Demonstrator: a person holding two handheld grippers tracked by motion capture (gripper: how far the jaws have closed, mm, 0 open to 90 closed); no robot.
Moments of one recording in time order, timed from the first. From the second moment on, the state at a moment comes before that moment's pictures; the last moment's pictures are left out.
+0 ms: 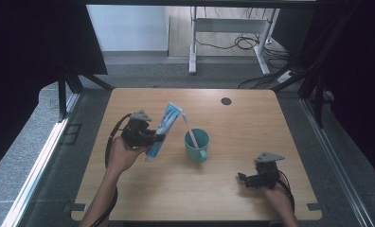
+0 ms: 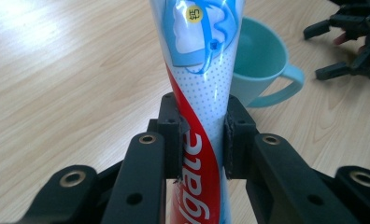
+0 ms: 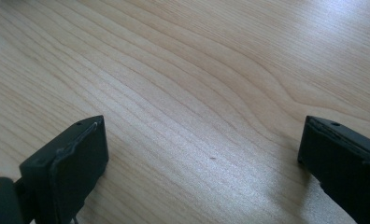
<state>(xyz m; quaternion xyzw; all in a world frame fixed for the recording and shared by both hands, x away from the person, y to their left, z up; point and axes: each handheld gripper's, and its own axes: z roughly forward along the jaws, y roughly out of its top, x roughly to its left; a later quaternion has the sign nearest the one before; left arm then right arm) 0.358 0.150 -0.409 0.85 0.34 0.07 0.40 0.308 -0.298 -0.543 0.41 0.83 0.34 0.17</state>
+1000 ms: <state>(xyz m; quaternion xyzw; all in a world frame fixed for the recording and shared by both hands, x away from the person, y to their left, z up) 0.364 0.100 -0.386 0.85 0.31 0.07 0.43 0.308 -0.298 -0.543 0.41 0.83 0.34 0.17</state>
